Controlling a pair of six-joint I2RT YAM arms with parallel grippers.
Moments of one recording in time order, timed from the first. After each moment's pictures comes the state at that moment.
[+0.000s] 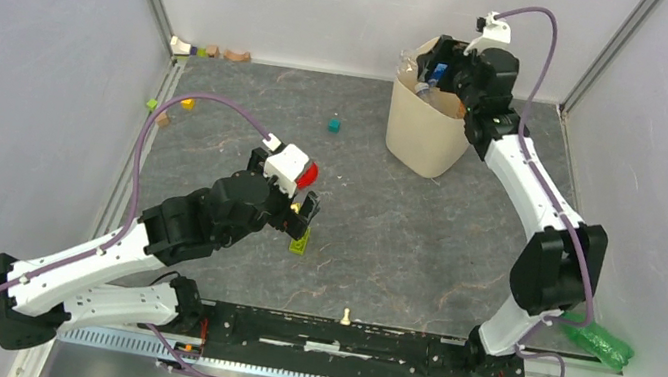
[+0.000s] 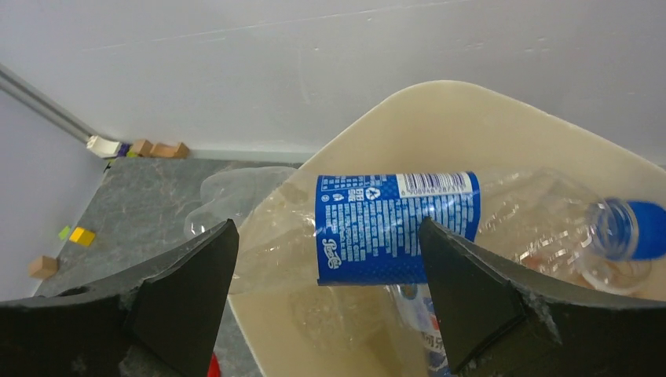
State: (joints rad) left arm -1.03 0.85 0.95 -0.51 -0.44 -0.14; right arm 0.26 1.69 1.53 0.06 -0.02 0.29
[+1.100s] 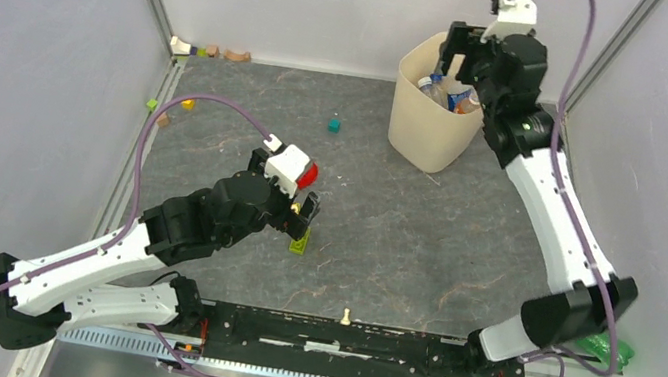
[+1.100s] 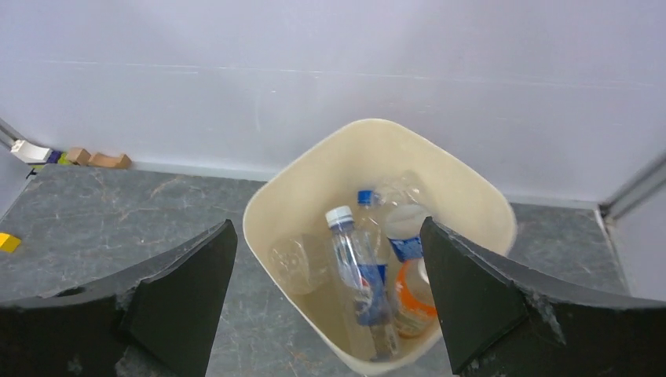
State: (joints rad) left arm -1.03 0.85 0.94 -0.51 -0.44 -0.14; right arm 0.35 1.58 1.74 -0.26 0.20 0.07
